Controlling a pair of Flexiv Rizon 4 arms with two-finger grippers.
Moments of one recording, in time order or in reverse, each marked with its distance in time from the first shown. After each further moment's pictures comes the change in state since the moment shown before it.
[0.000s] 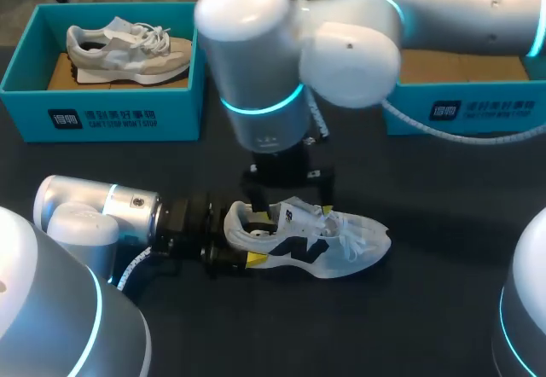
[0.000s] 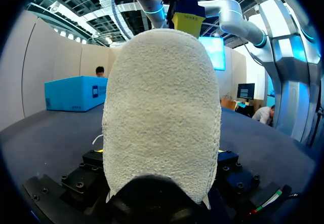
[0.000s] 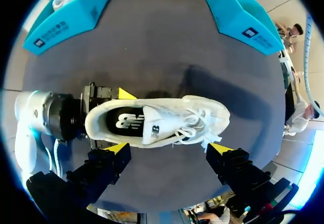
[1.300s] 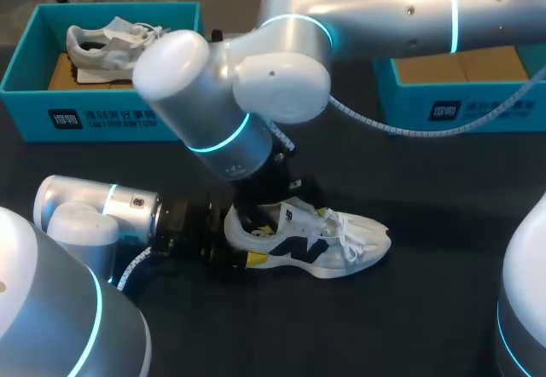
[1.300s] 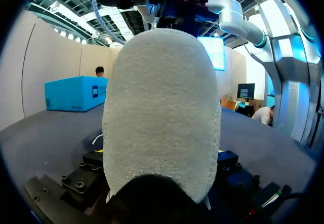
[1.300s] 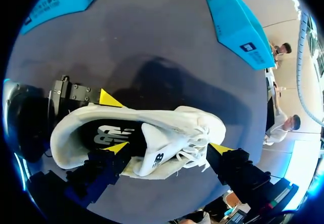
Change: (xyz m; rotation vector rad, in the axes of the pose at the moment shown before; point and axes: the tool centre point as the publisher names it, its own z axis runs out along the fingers) left arm 0.000 0.000 0.000 0.000 0.000 0.000; right arm 0.000 0.015 0.047 -0.041 -0.237 -0.083
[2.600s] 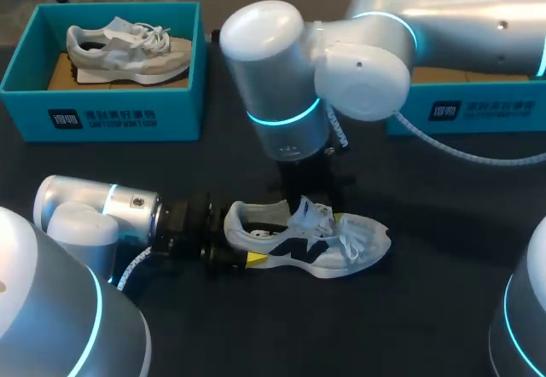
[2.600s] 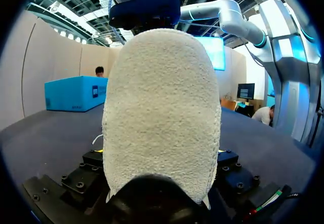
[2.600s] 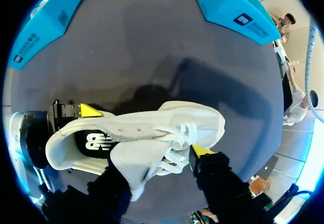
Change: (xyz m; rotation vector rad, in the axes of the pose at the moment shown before) left arm 0.000 0.000 0.000 0.000 0.000 0.000; right arm -0.034 -0.002 0.014 0.092 0.201 0.170
